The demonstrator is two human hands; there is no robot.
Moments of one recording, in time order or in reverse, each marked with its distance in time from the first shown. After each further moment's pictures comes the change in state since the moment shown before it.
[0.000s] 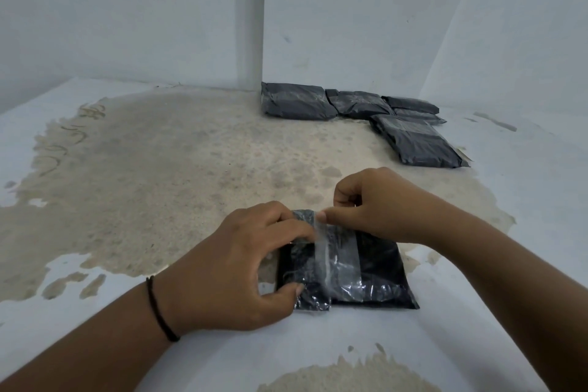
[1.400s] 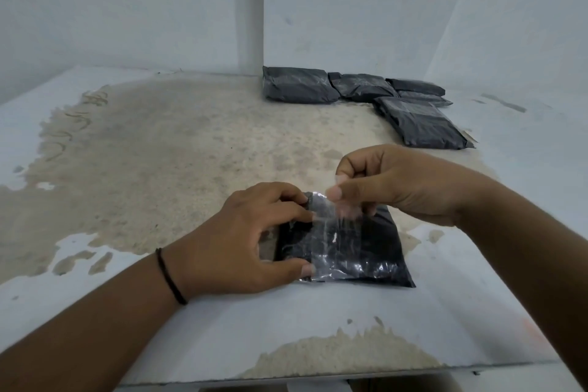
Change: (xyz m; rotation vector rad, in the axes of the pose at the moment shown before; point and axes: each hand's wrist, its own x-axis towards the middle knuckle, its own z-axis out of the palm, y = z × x) left_hand 0.005 -0.013 0.008 -0.050 -0.014 -0.037; right_hand -0.018 -0.008 -0.017 0.702 -0.303 -0.007
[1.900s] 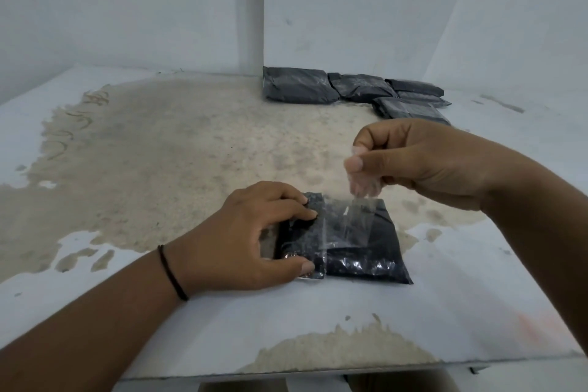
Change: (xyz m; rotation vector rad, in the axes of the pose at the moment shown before) left_hand -0.001 0.001 0.001 -0.012 0.007 -0.008; right_hand -0.014 -0.021 -0.012 0.038 0.054 -0.061
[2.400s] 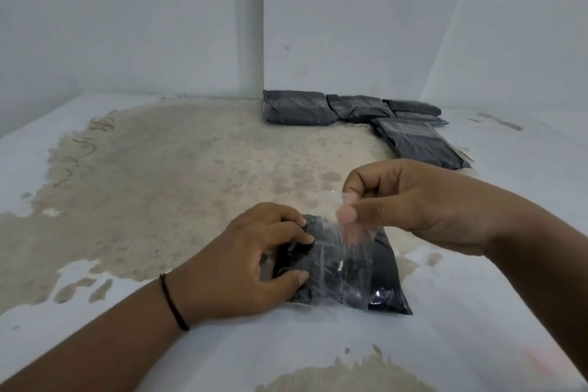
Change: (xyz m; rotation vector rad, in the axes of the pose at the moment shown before) left_hand 0.006 0.000 0.001 -0.033 0.038 0.038; right_hand -0.009 -0.001 0.008 -0.009 -0.098 -0.020
